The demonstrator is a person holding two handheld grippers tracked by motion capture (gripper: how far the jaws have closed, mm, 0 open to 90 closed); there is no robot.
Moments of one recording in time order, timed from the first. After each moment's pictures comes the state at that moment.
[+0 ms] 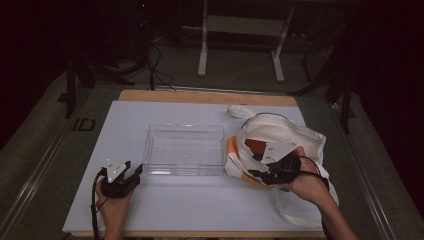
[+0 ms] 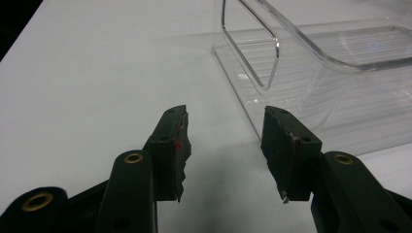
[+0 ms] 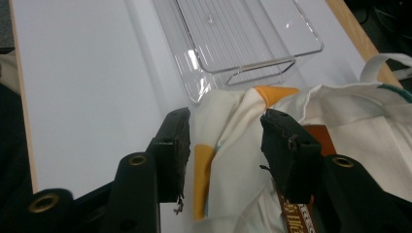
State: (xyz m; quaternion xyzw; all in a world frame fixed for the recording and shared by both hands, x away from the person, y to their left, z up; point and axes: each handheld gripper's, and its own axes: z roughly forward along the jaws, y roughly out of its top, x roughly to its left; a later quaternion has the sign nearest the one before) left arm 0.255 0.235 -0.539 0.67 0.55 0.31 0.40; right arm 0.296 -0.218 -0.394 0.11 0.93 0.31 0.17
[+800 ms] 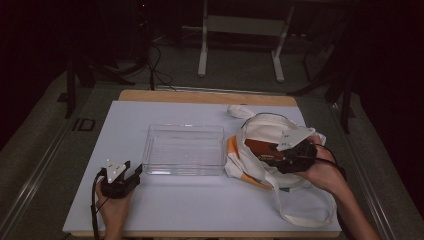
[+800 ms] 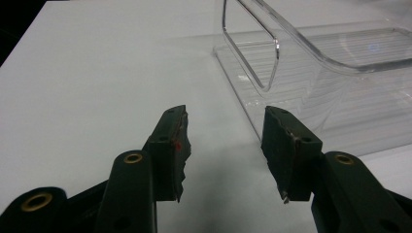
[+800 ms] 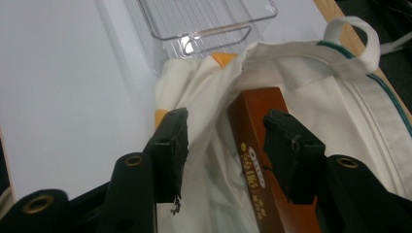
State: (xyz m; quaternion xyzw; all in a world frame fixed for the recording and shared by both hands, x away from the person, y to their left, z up) left arm 0.254 0.235 -0.539 0.67 0.55 0.31 0.40; right arm 0.321 -0.254 -0.376 0.14 0.93 0.28 0.17
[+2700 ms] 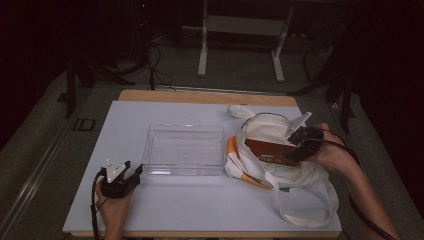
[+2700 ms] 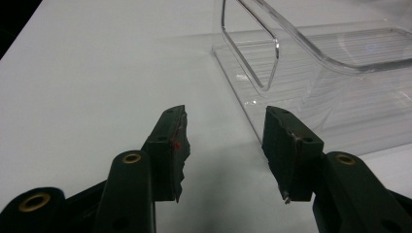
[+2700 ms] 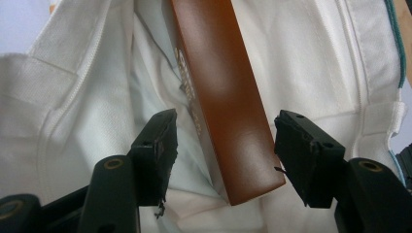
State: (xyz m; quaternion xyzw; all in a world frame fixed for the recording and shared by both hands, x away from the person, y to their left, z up) left arm 0.255 0.235 -0.540 0.67 0.55 0.31 0.40; right arm 0.379 -0.289 -0.393 0.20 0.96 0.14 0.15
